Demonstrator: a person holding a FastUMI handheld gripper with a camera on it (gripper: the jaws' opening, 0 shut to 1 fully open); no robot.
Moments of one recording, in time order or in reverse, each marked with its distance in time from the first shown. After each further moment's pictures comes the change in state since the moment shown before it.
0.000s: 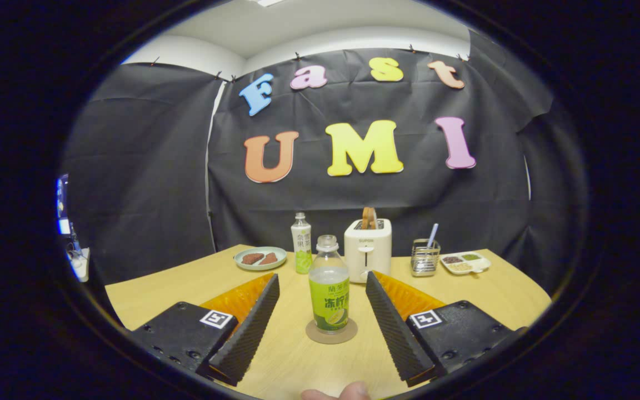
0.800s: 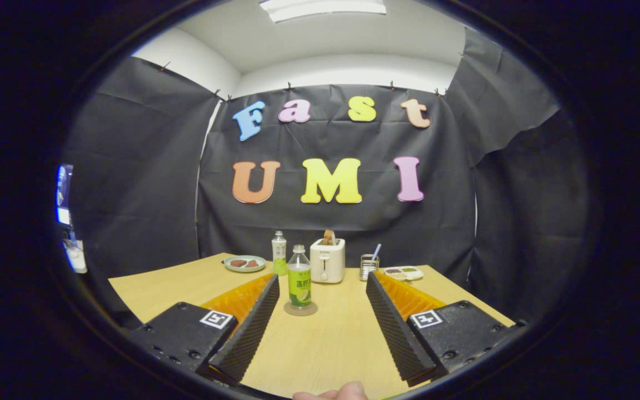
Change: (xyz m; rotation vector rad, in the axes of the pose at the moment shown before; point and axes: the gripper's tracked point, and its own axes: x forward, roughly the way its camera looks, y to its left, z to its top) arm -0.174 -0.016 -0.005 -0.048 -0.126 -0.136
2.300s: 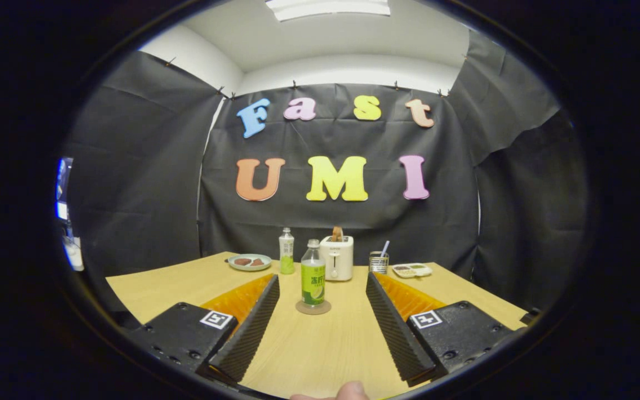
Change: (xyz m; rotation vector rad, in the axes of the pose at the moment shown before) arm 0.019 0.038 -0.021 -0.001 0.006 0.008
